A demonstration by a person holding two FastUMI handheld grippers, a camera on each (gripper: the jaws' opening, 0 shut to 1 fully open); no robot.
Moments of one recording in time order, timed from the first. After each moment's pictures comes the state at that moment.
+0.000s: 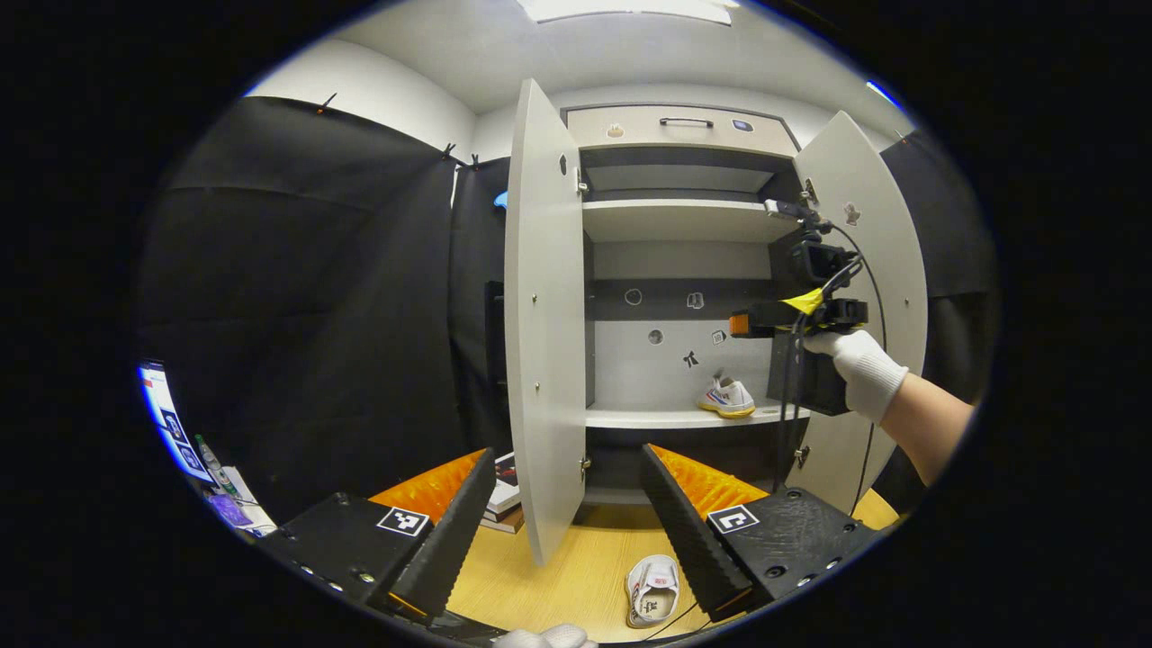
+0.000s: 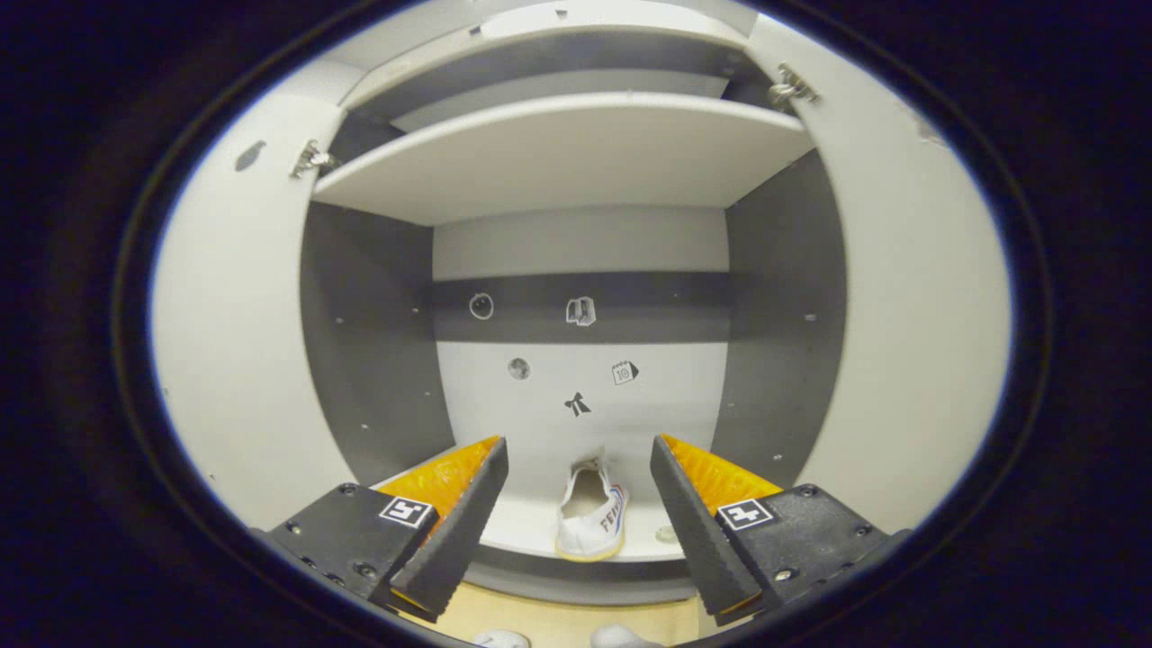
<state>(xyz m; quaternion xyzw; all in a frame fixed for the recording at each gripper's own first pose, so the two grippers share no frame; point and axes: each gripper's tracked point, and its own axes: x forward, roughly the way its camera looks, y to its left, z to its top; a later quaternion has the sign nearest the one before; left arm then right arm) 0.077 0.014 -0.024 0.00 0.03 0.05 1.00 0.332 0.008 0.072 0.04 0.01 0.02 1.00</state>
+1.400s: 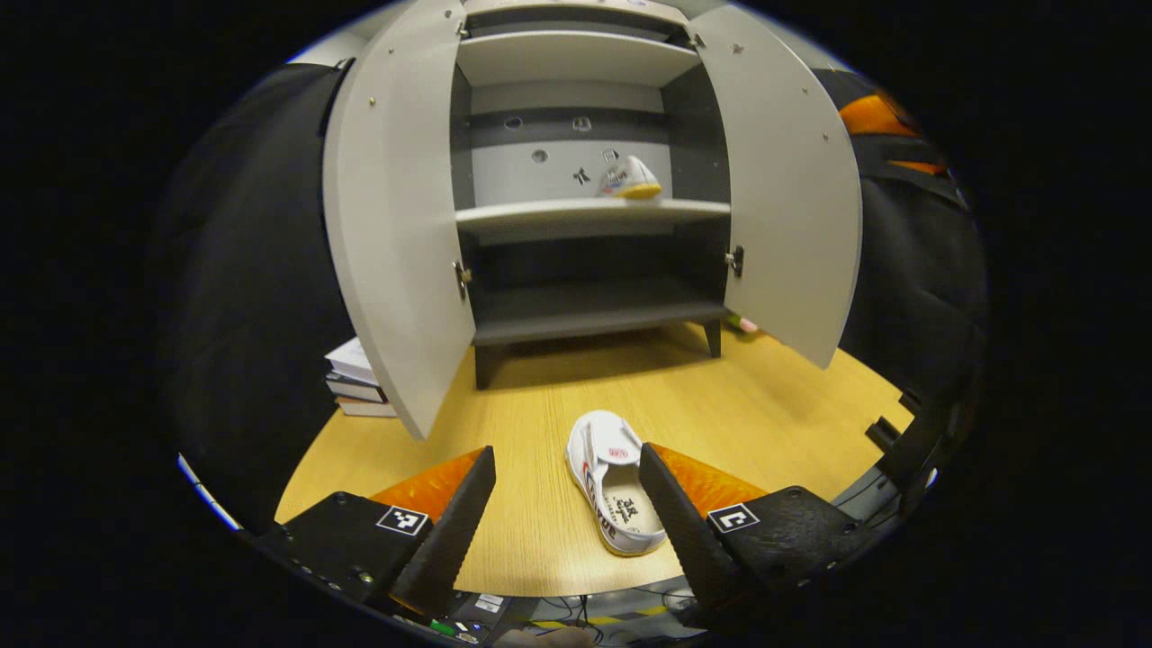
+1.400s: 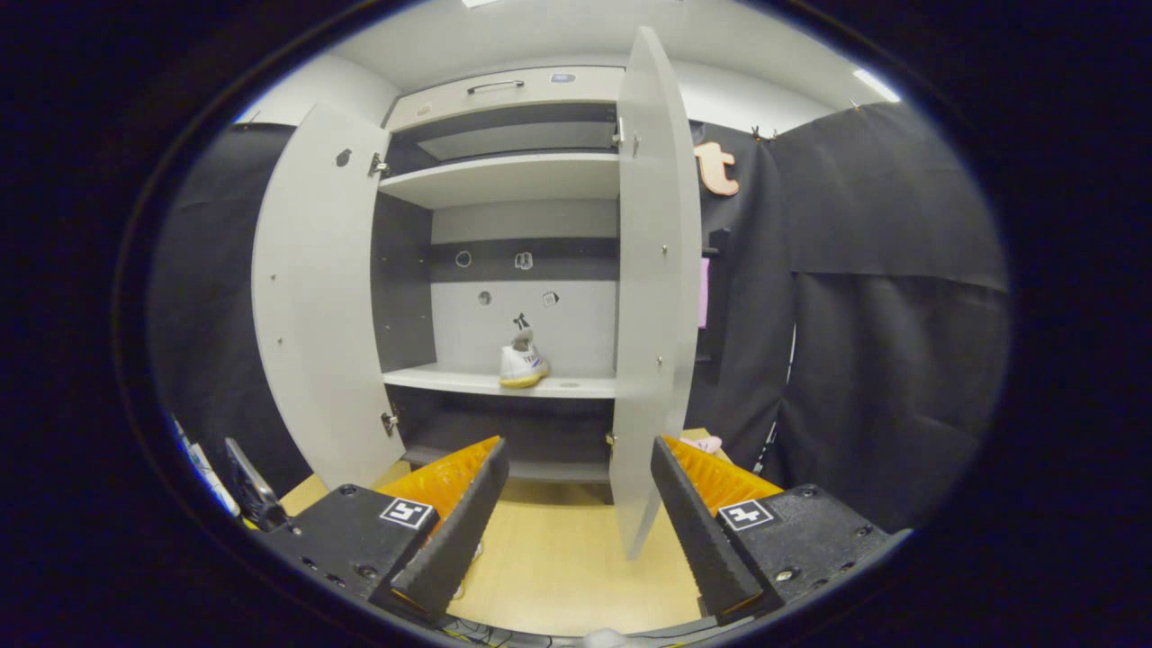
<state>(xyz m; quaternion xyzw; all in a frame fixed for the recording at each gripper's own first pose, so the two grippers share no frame) 0.077 -0.064 -0.326 0.05 0.26 -0.11 0.96 0.071 -0.070 -0.051 0.02 0.07 -0.06 1.00</state>
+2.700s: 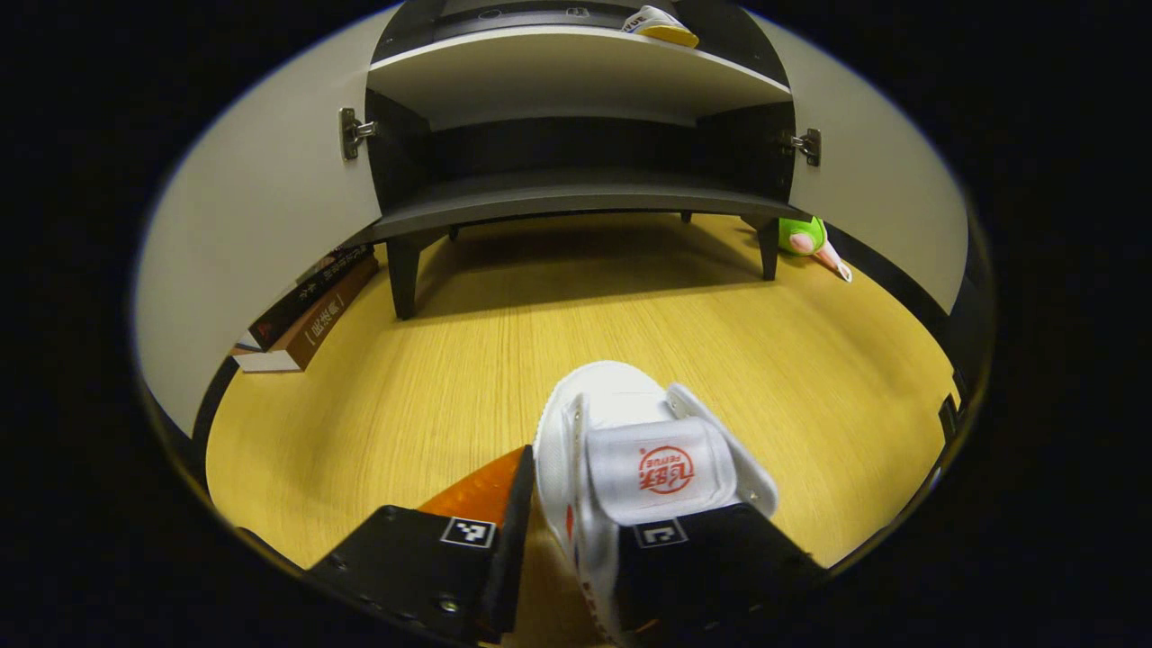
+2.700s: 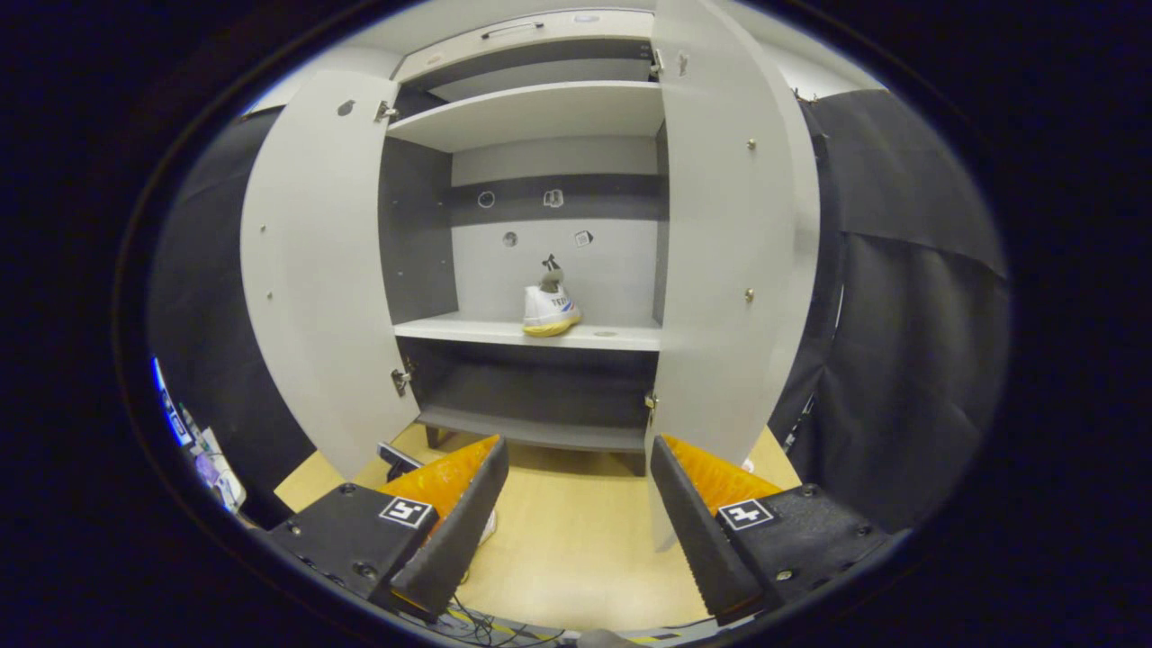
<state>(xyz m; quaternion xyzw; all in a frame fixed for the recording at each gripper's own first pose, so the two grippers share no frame) 0.197 -0.091 -0.445 0.06 0.35 -0.12 0.93 0.139 -0.048 -0.095 0.02 0.15 0.00 0.99</state>
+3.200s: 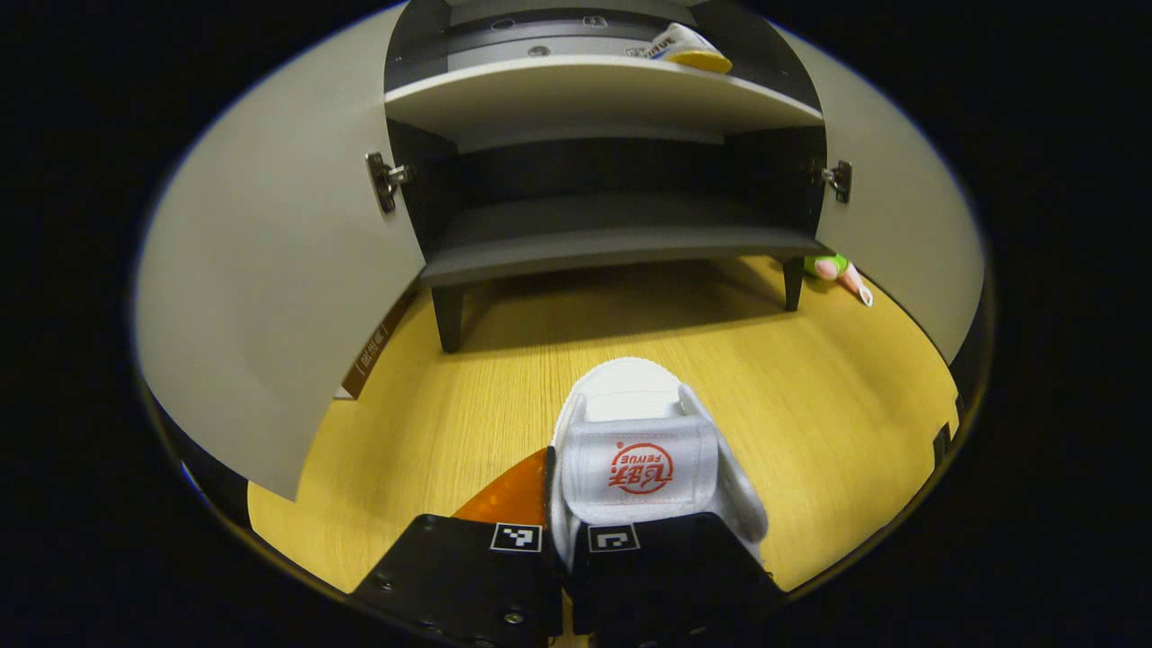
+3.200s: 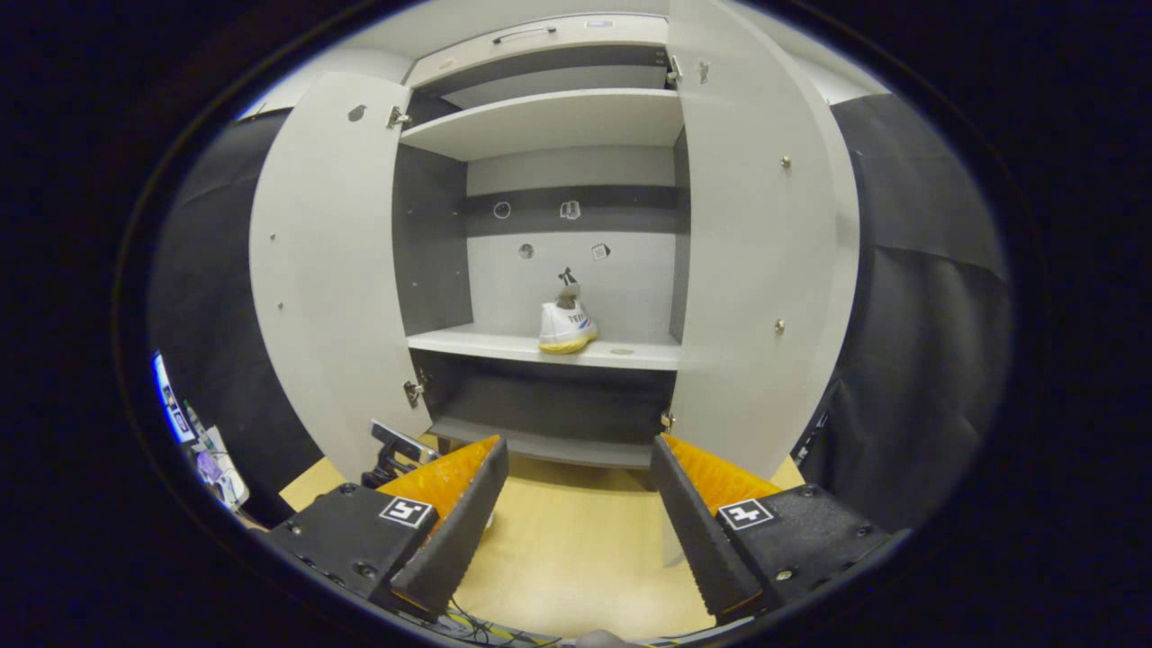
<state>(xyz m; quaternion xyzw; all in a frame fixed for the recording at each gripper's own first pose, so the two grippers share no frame) 0.214 -0.074 -0.357 0.05 0.33 -0.07 0.94 0.153 -0.040 -0.073 0.01 0.12 0.02 0.99</state>
